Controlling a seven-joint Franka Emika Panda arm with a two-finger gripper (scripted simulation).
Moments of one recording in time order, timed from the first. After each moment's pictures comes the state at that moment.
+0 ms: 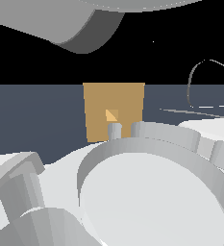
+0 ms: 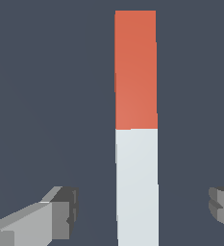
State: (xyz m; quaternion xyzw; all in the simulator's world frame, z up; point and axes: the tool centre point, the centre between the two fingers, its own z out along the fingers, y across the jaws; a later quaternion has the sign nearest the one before) arm 0.008 -0.276 0.070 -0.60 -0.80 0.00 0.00
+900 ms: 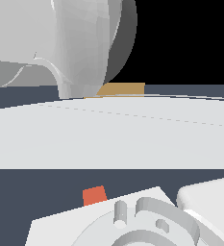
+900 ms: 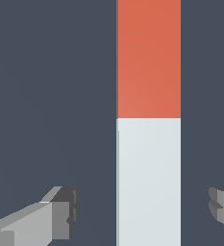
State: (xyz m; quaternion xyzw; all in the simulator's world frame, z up) arm 0.011 -0.284 0.035 -0.60 -0.80 0.00 0.00
